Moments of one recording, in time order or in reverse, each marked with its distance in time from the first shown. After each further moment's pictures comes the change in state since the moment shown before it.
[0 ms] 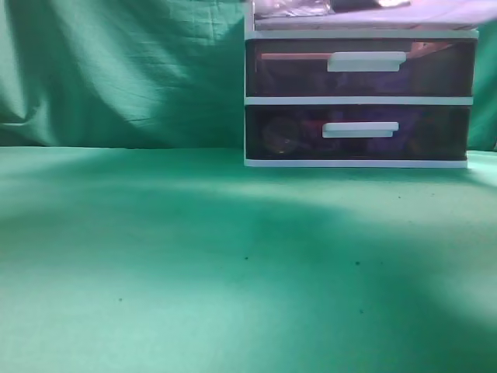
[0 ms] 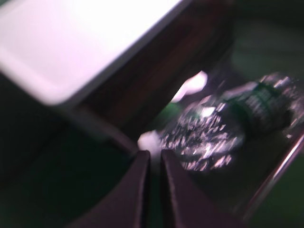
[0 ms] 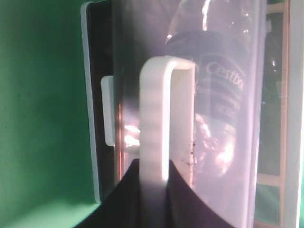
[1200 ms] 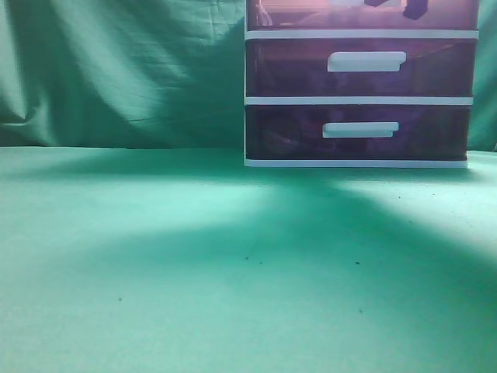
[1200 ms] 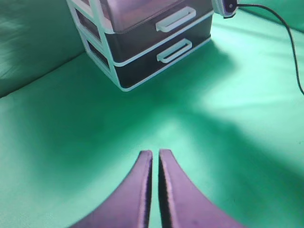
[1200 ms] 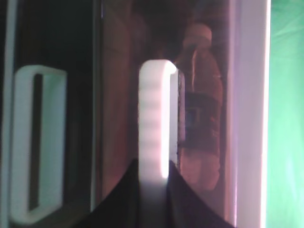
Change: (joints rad) left arm 0.006 -1.058 1.074 0.108 -0.085 -0.286; right arm -0.262 0.467 -0.618 -0.022 -0.344 -0.156
